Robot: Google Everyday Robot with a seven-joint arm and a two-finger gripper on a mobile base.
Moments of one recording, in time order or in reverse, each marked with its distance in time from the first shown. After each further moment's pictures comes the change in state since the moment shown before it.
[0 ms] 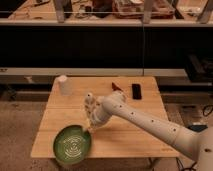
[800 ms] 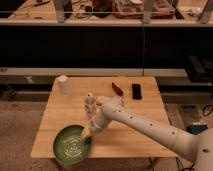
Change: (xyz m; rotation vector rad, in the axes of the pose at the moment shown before) arm -0.037 -0.007 0.025 0.040 -0.089 -0.043
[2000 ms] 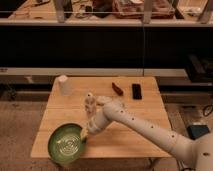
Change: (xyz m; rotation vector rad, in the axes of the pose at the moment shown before) arm 0.002 -0.040 -0.013 0.210 0.022 0.049
